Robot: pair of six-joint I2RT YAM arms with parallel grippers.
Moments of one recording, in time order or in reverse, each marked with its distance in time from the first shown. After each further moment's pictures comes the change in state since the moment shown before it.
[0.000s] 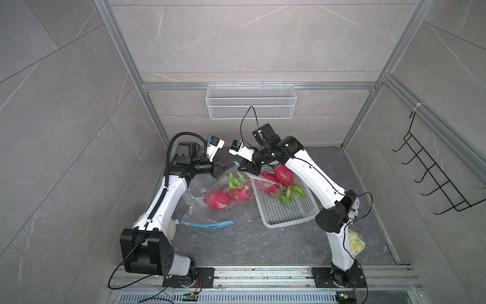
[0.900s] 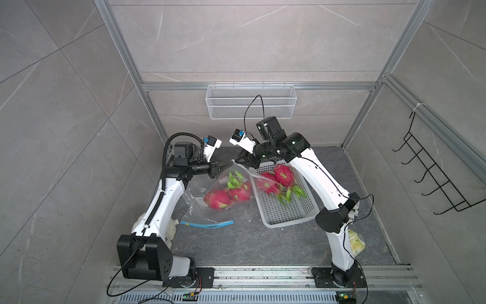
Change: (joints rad) left arm 0.014 -0.033 -0.021 0.017 0.006 0.000; right arm 0.000 0.000 0.135 0.039 -0.028 0.071
